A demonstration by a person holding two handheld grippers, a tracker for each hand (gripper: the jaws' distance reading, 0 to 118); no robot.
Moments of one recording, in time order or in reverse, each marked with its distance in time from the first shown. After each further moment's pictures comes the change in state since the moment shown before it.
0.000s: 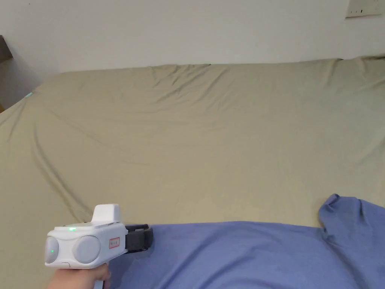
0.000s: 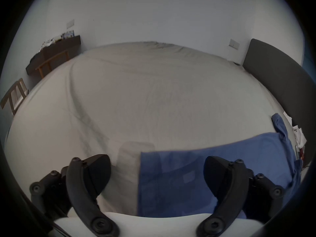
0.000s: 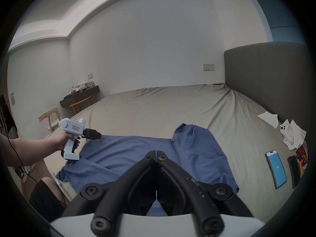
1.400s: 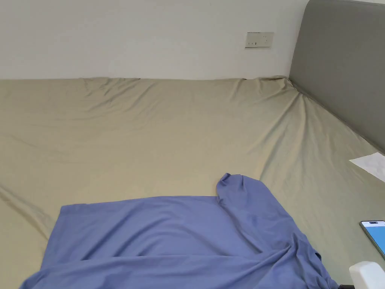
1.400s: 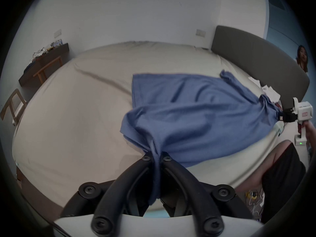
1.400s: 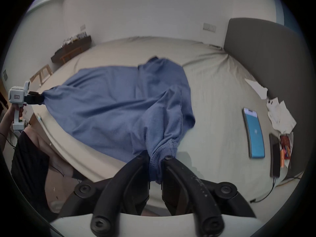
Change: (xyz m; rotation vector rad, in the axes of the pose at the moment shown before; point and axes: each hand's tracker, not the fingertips) left arm 0.005 -0.178 0.233 -0.062 -0.116 -0.186; right arm 0.108 -0.089 0.051 -0.502 -0.095 0.125
